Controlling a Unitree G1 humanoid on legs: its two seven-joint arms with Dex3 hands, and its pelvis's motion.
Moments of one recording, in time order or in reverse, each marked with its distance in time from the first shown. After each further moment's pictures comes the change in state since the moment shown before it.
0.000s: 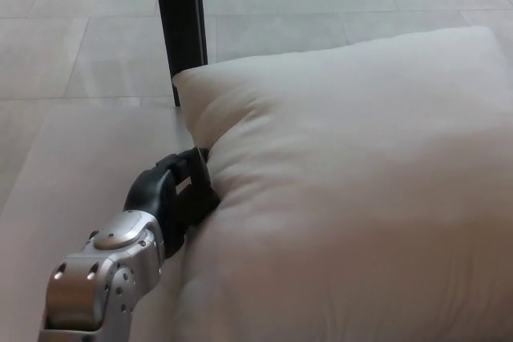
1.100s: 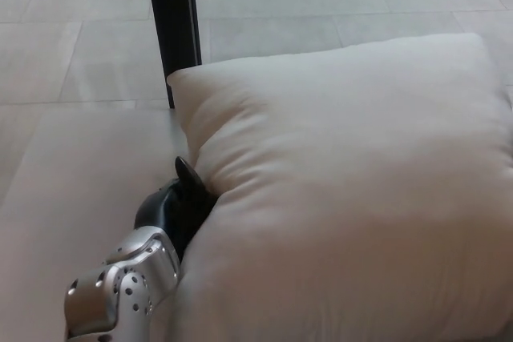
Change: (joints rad) left_arm -0.019 -0.147 0.178 0.128 -0.048 -0.048 0.011; right_arm -0.166 0.044 0.105 0.214 -0.113 0.107 0.101
